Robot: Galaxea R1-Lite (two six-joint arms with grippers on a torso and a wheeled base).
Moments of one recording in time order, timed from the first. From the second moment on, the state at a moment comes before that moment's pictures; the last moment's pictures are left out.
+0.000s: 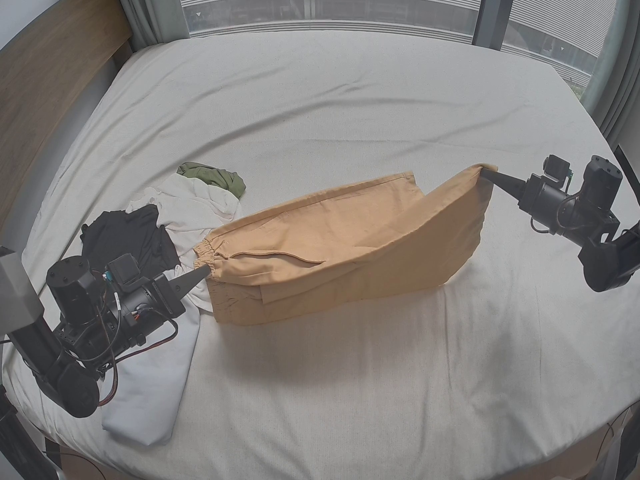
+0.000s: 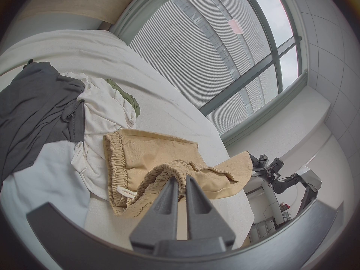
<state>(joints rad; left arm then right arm) -0.19 1.91 -0.32 -1.54 -0.40 -0.63 0.02 1.93 -0.95 -1.11 0.77 0.52</state>
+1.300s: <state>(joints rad) -0.15 2.01 -0.47 -1.45 -0.26 -0.65 0.10 2.26 -1.51 -0.83 0.74 0.51</state>
